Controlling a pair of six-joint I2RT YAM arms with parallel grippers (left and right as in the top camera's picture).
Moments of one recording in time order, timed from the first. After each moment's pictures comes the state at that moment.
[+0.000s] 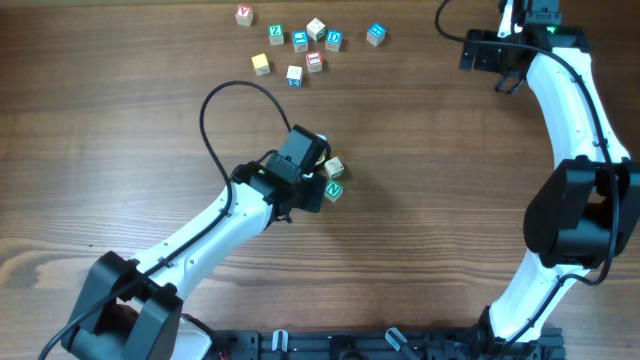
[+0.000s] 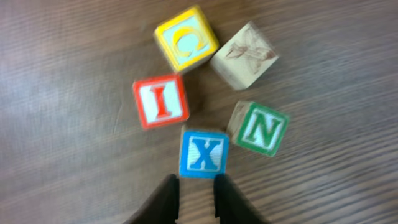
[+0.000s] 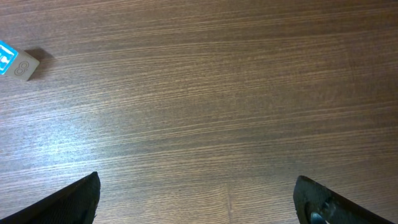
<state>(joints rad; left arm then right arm) -0.59 1.56 0.95 -0.56 -0.03 -0.31 -0.06 2.03 1.78 -0.76 0.05 0.09</state>
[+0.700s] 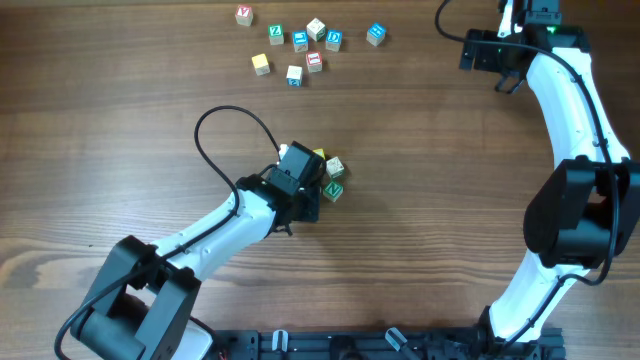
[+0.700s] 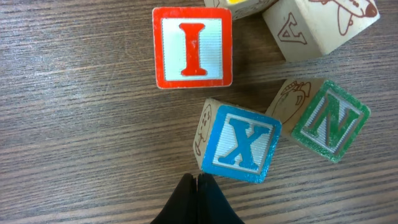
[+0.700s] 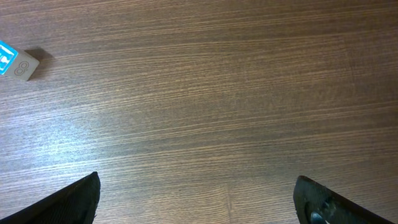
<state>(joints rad) -0.59 1.61 0.83 -0.44 -0.03 -0.48 -0.06 2.03 1.78 -0.76 0.05 0.09</state>
